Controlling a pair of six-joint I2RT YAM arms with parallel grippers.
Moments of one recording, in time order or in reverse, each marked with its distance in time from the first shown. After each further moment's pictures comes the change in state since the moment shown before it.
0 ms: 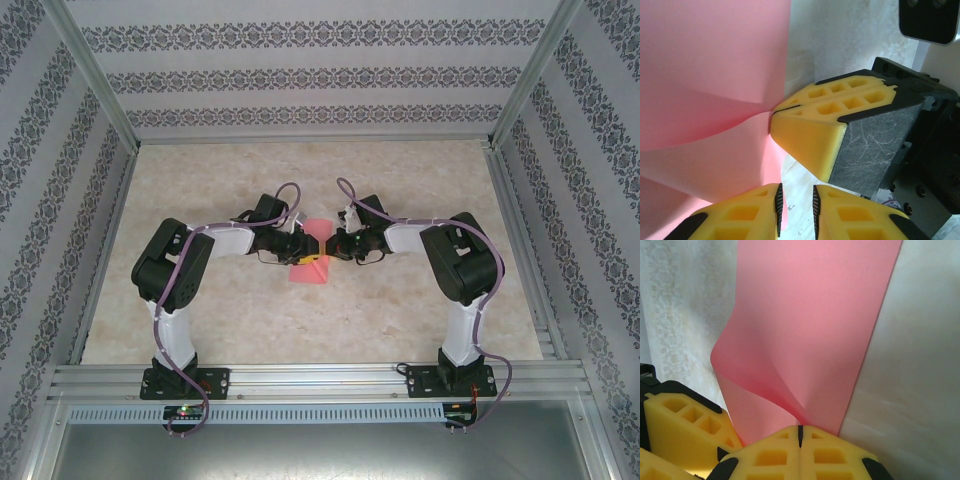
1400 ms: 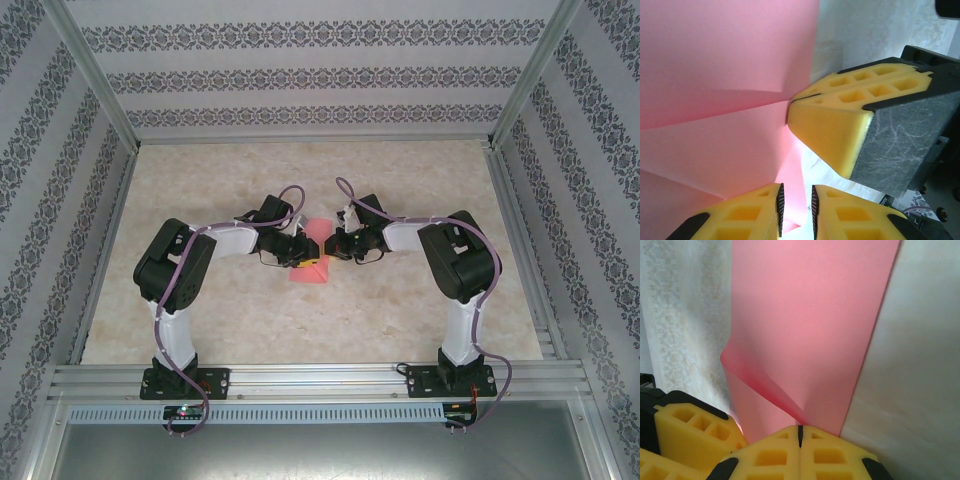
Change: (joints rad) left arm -0.026 0.004 0.029 -0.107 -0.083 0.050; right arm 0.001 0.019 0.016 -0.010 -0.008 0.000
